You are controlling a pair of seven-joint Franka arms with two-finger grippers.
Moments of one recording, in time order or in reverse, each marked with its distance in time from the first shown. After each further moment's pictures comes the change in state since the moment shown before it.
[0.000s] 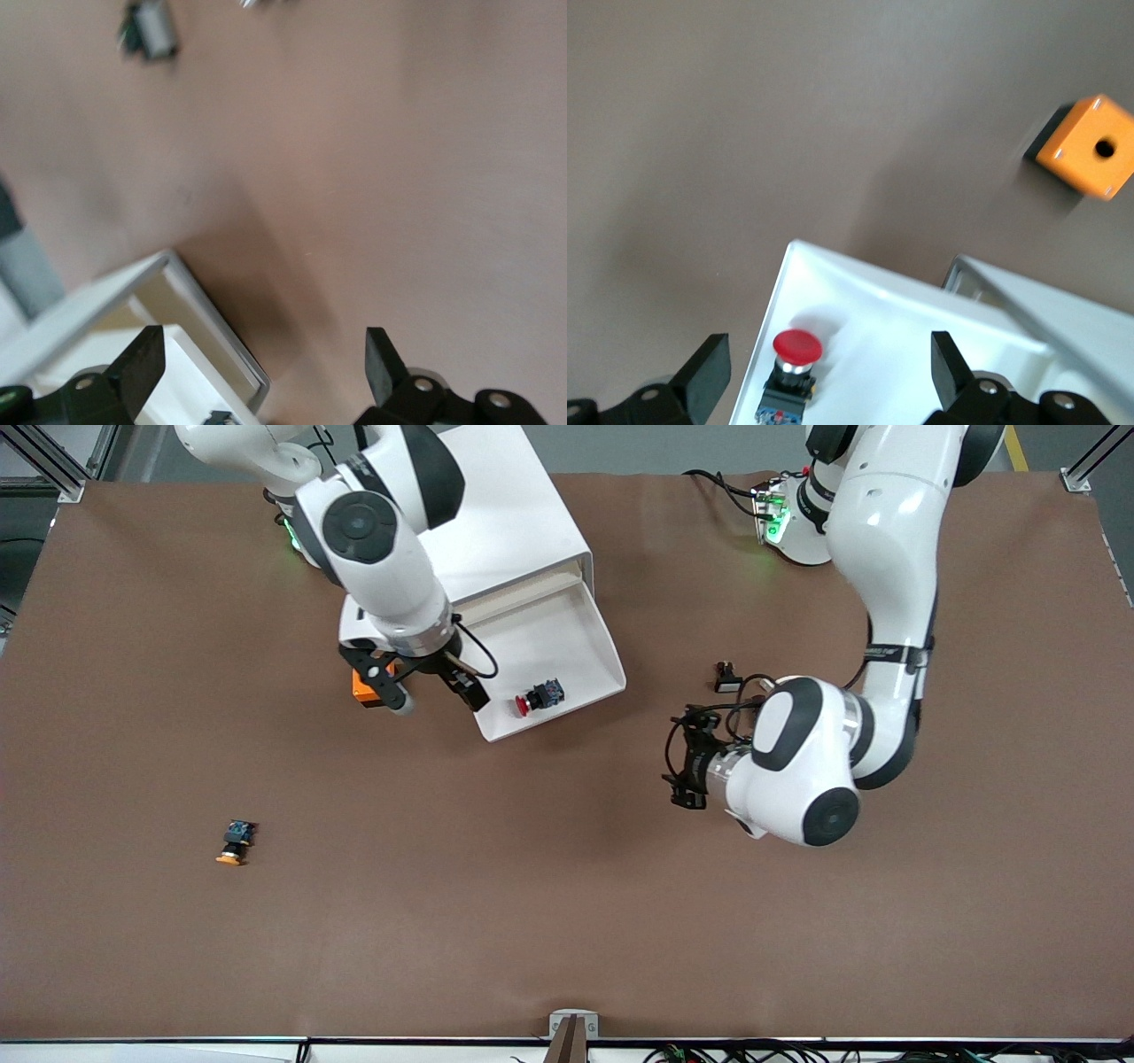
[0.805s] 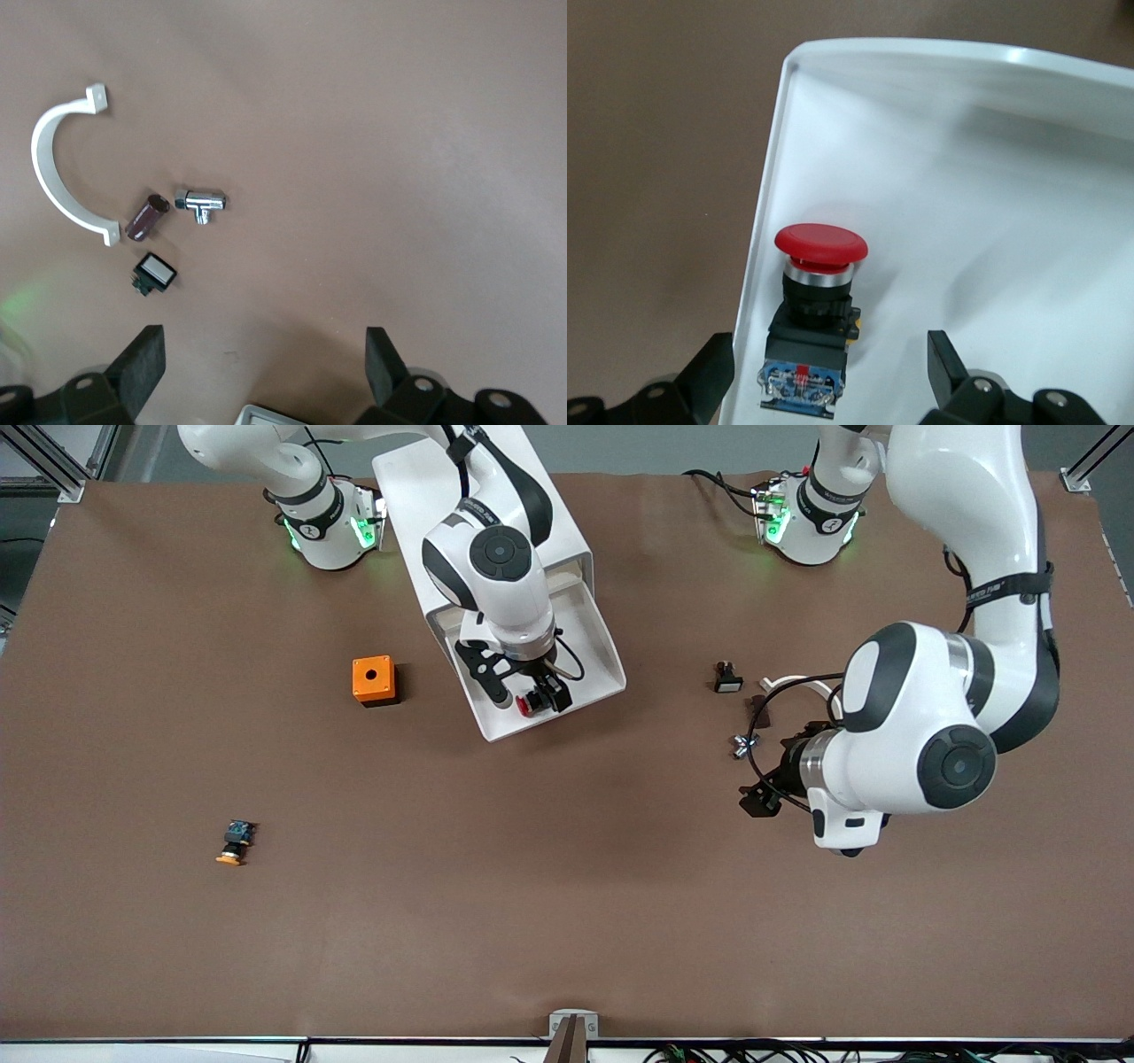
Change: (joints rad) left arm 0.004 -0.129 0.074 0.000 0.238 -0.007 0.646; right arm 0.158 0.176 -0.003 -0.002 0.000 0.213 0.247
